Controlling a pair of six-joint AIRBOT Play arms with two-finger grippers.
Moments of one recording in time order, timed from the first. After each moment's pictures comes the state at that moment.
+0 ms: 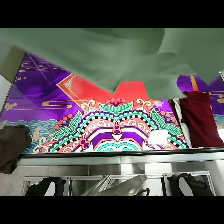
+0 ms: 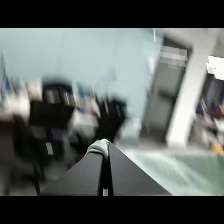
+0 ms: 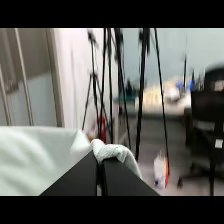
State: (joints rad) left arm 0.15 -0.65 1.70 -2.36 0.74 1.70; right arm -0.30 -0.80 1.94 2.37 -1.00 -1.86
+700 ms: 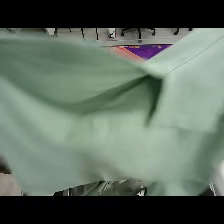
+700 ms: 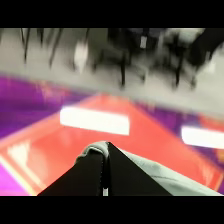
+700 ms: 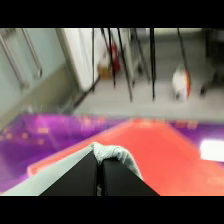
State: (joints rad) left arm 0.06 -0.86 1.66 -1.87 1.09 1.45; right arm -0.27 -0.90 1.70 2.35 -1.14 -1.79
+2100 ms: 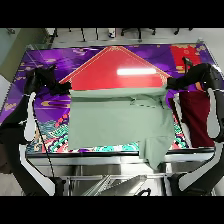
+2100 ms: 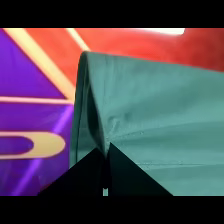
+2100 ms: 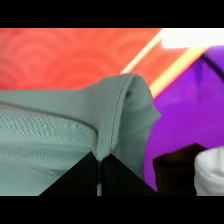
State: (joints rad) left arm 0.03 -1.98 1.87 -1.86 1.26 1.53; right arm -0.22 -1.88 1.74 1.98 -1.20 -1.79
